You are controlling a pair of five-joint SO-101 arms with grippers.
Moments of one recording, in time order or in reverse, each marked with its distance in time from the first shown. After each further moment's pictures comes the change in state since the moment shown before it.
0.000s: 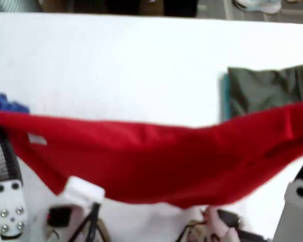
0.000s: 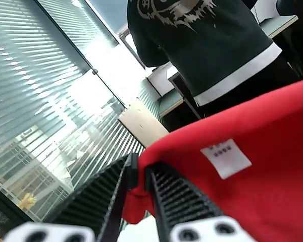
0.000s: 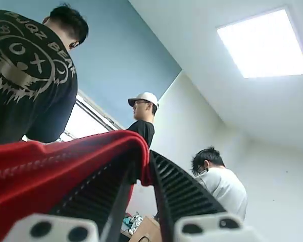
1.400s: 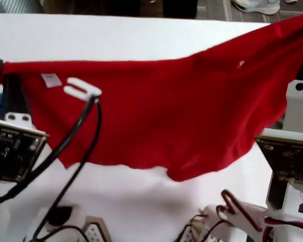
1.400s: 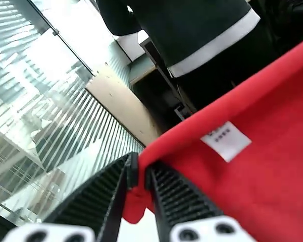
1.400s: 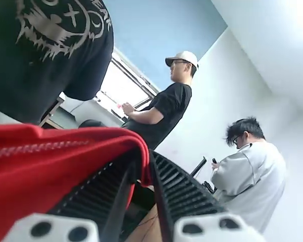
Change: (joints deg) left arm 0.1 17.1 -8.4 0.6 2.9; right arm -0.2 14.0 -1.0 -0.7 0.0
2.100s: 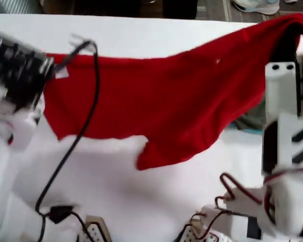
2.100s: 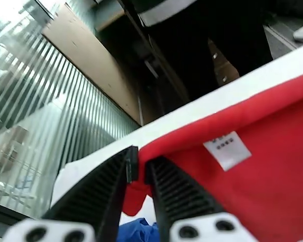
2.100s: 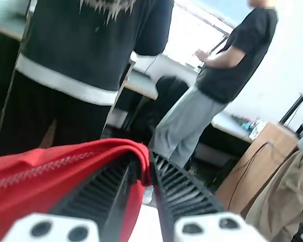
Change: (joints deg) left arm 0.0 5.5 0.8 3.5 3.8; right arm -5.0 5.0 -0.8 12.3 -15.6
